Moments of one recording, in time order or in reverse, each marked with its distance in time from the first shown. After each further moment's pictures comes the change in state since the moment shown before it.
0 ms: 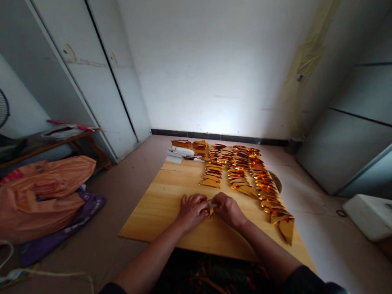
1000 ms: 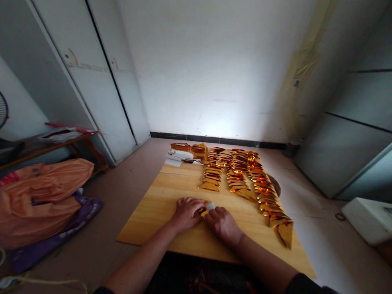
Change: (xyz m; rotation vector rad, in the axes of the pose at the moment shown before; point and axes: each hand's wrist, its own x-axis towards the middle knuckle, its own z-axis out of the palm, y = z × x) left_hand 0.003 -0.021 -0.006 -0.021 0.008 0.067; right_hand -0.022 -0.012 0.021 -0.641 -0.056 -0.408
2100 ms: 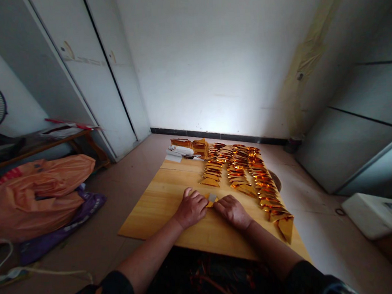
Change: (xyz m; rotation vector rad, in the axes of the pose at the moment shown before) left_hand 0.004 0.018 0.001 0.296 0.269 0.281; right_hand -0.012 0.044 0.000 0.020 0.101 -0.092
